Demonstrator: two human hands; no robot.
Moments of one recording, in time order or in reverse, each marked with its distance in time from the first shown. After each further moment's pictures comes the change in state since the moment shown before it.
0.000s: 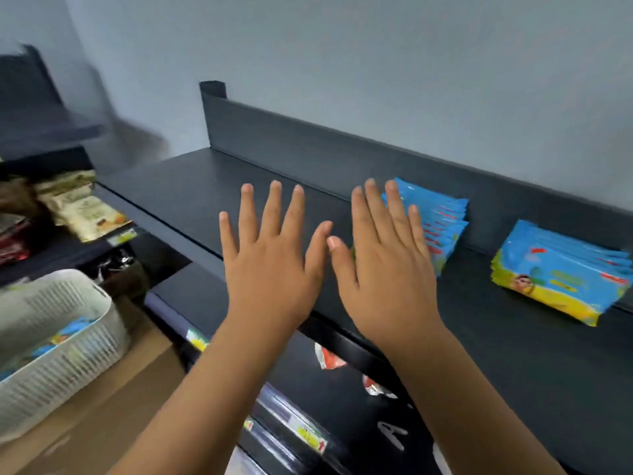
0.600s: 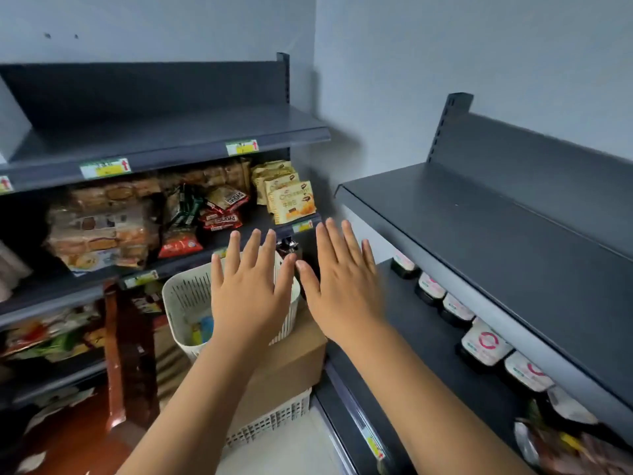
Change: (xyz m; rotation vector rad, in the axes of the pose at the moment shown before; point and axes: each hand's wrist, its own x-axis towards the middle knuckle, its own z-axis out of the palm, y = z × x) left_hand -0.040 -0.392 -0.071 0.156 -0.011 -0.505; right_hand 0.054 -0.377 0.170 0.383 -0.375 -0.351
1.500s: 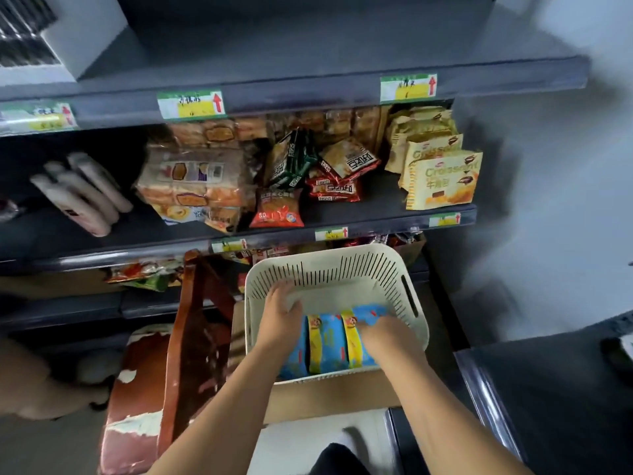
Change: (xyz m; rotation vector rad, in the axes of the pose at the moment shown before) left_hand 0.128 -0.278 0.218 -0.616 -0.155 -0.826; right_hand 0.177 -0.033 0.332 0.067 -0.905 0.434
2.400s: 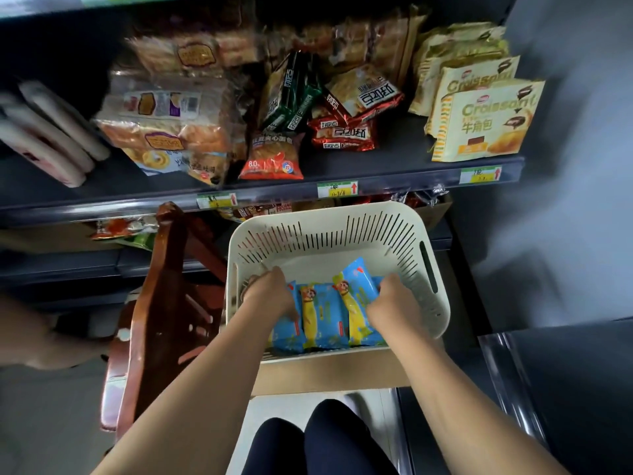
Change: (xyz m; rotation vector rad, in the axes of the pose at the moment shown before) left_hand 0.064 -0.032 0.025 0.947 -0.271 -0.260; right_hand 0.078 0.018 0.042 0.180 0.069 -0.093
